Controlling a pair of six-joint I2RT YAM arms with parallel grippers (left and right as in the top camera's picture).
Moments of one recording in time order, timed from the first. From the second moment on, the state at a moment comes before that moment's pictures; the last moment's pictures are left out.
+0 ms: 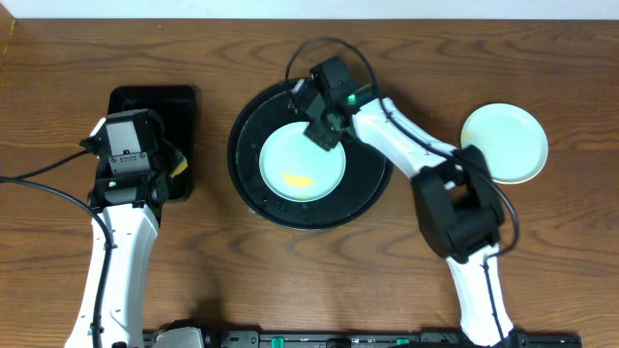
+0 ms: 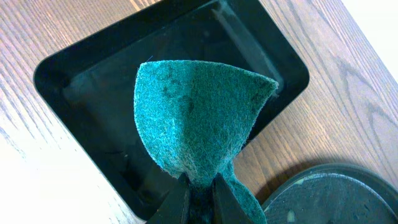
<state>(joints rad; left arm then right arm) 0.15 1.28 0.92 -0.54 -0.22 -0.78 0.54 2.31 1.77 -0.61 -0.08 -0.45</state>
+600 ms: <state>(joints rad) 0.15 1.28 0.92 -0.54 -0.22 -0.78 0.54 2.32 1.79 -0.61 -0.08 -0.38</state>
